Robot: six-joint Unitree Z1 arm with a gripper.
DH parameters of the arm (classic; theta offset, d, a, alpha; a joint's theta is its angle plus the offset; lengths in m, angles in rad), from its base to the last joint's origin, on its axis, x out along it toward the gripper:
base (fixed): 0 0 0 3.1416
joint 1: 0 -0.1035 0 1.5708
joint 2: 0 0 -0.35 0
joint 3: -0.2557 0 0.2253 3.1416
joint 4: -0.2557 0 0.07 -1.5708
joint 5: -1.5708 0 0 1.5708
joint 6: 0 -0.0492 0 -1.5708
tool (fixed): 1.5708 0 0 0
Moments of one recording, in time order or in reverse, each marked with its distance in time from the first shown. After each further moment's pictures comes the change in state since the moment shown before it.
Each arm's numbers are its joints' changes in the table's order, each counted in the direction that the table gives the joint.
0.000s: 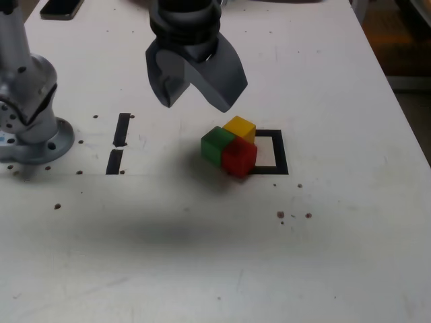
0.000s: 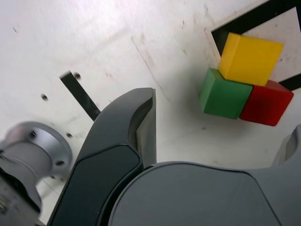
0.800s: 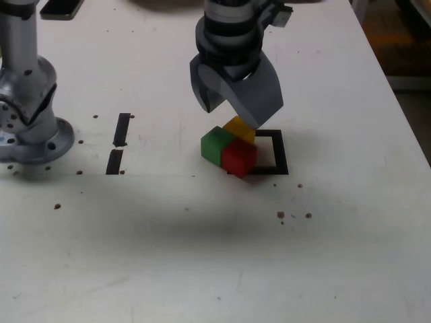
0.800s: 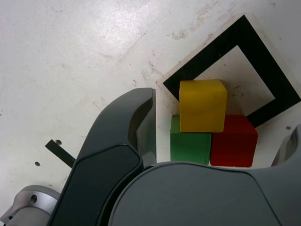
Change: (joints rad) arm -0.022 0.160 -0.062 0.147 0.068 -0.254
